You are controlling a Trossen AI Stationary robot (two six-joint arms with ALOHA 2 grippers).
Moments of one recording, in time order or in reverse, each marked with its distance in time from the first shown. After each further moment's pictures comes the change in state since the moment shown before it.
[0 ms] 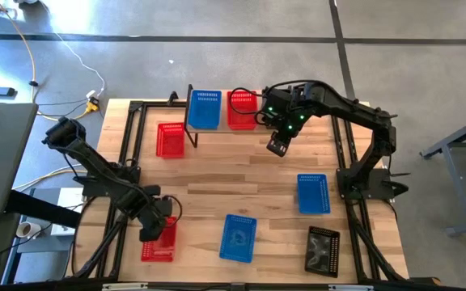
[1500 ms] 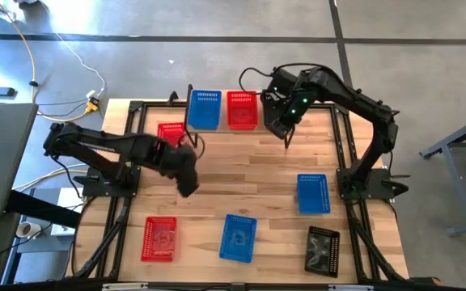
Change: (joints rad) left arm 0.528 0.032 0.543 -0.323 -0.122 0.030; right arm -0.167 0.000 0.000 0.000 -0.049 -0.026
